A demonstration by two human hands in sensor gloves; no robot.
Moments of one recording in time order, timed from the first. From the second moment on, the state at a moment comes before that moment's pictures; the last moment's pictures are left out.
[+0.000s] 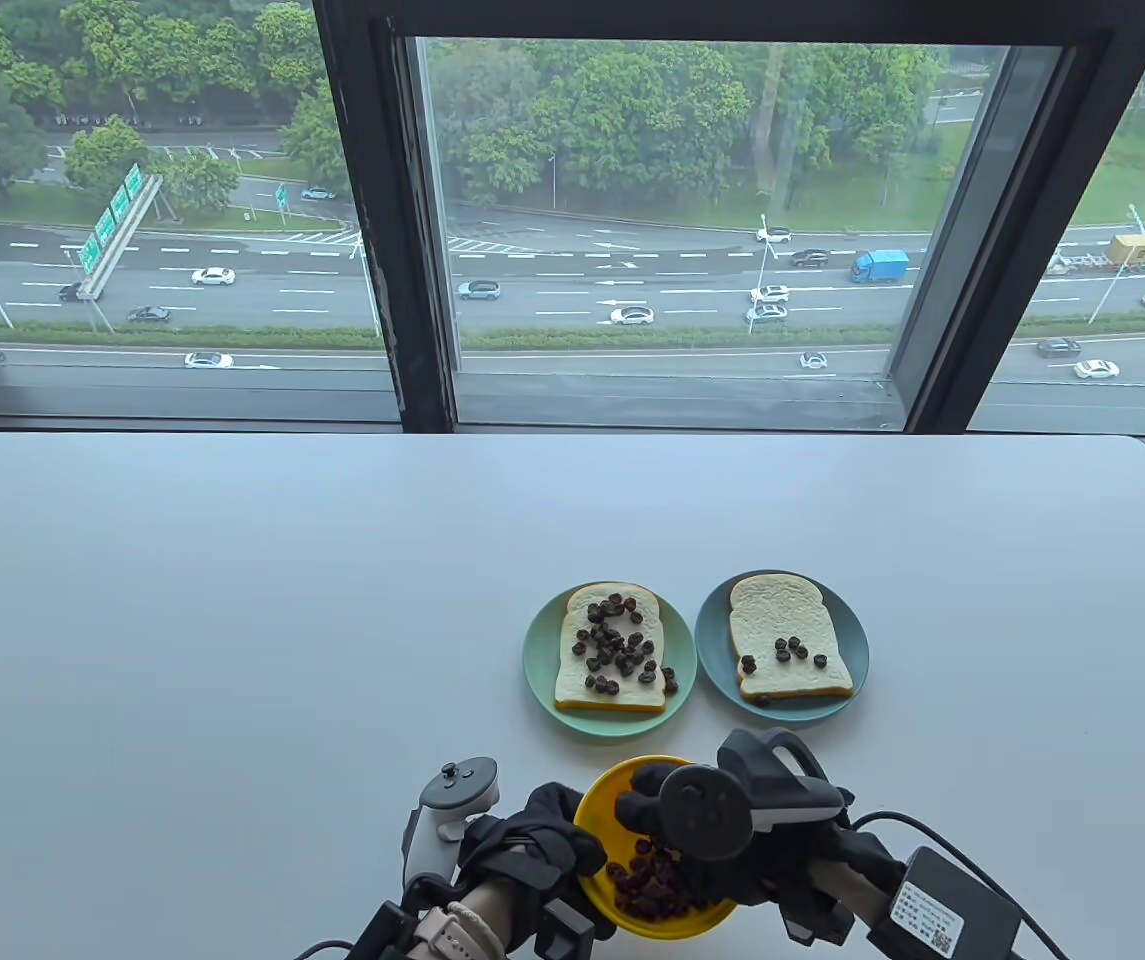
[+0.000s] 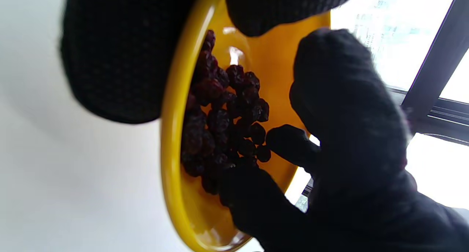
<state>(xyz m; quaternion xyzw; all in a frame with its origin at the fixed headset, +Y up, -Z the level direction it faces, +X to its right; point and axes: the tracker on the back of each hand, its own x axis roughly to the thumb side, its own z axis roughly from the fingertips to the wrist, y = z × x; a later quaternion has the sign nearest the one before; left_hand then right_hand) -0.098 -0.786 -0.276 -0.40 0.07 0.65 0.64 0.092 -0.705 -0.281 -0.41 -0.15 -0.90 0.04</state>
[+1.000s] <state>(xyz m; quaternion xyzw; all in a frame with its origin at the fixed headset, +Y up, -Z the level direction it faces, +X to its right) -0.088 -0.795 -0.264 -0.43 0.09 0.64 0.63 0.068 -0.718 -0.252 -0.44 -0.04 -0.89 0.09</state>
